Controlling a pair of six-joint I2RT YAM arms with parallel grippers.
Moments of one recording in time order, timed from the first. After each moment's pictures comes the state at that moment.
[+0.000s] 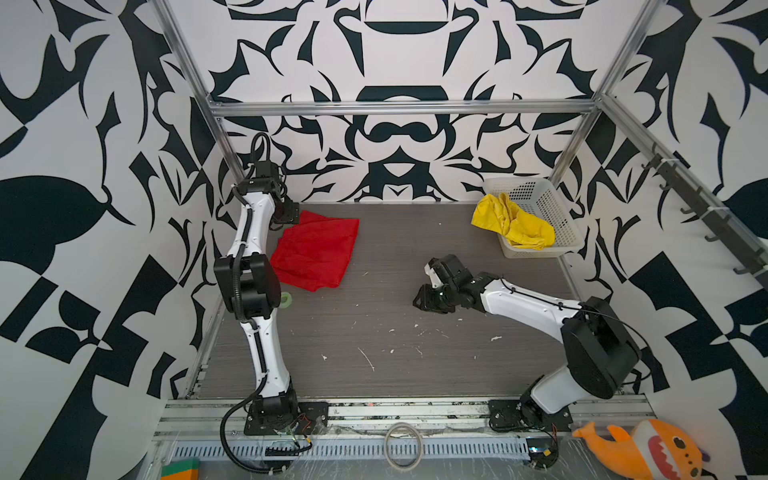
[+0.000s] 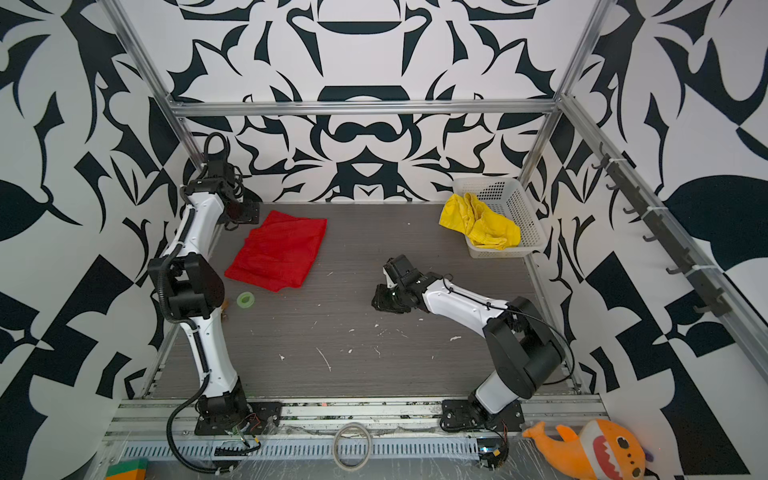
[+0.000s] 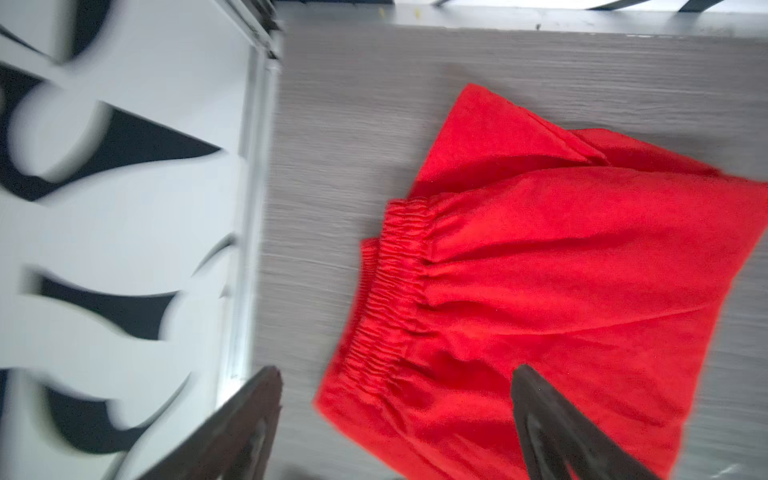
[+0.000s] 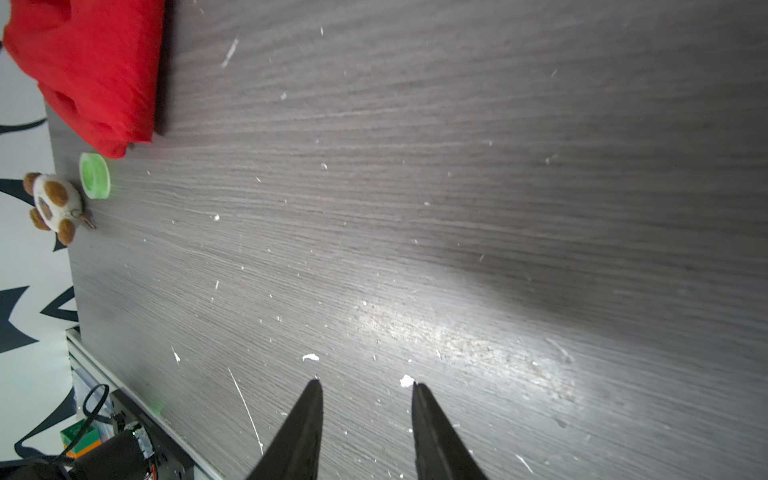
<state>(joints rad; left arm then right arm) 0.08 2.15 2.20 -1.09 -0.14 0.07 0.64 1.55 0.94 -0.39 -0.26 0.70</state>
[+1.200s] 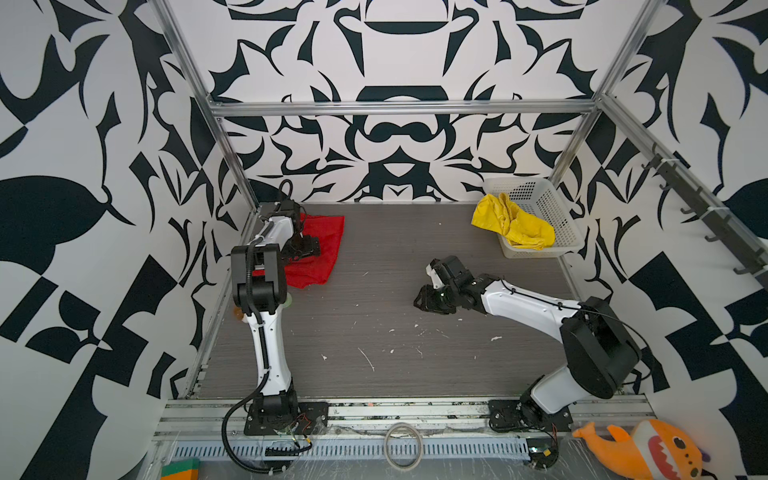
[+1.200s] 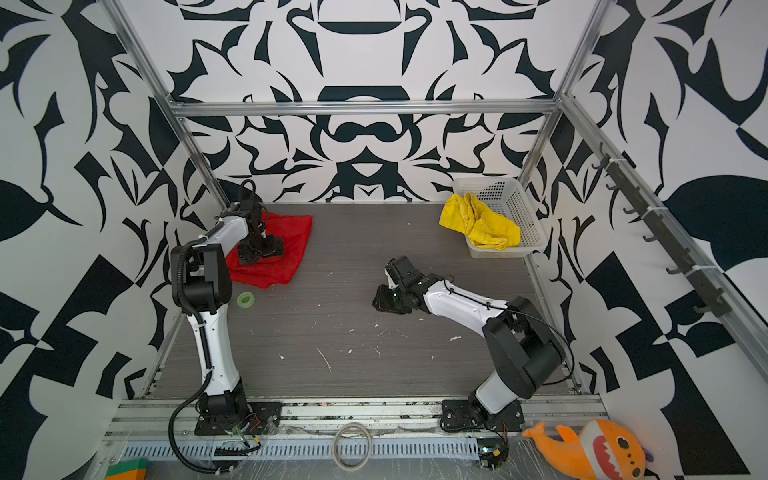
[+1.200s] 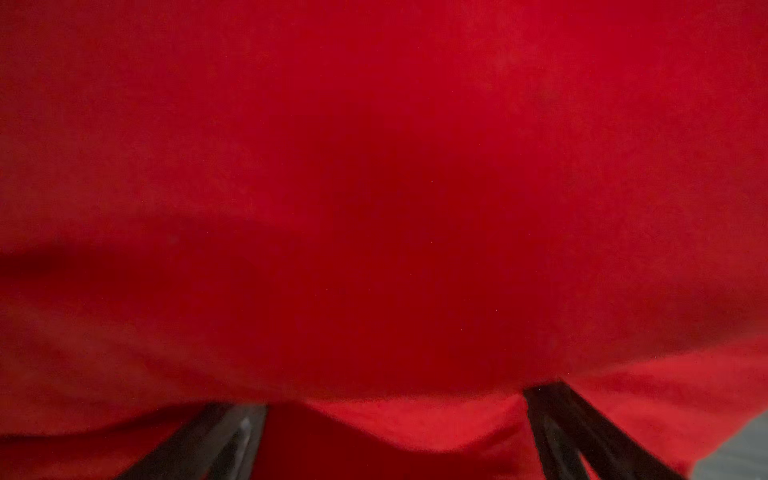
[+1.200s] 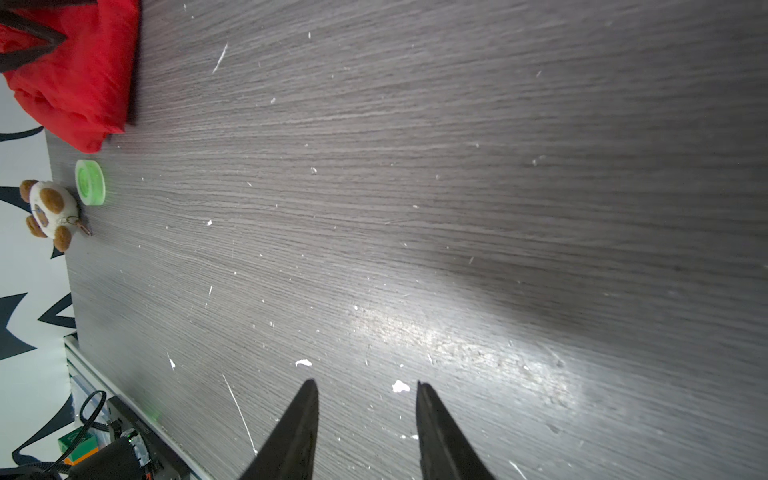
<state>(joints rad) 0.06 2.25 1.82 -0.88 0.00 -0.18 0.64 1.56 0.92 -0.36 -0.27 0.71</state>
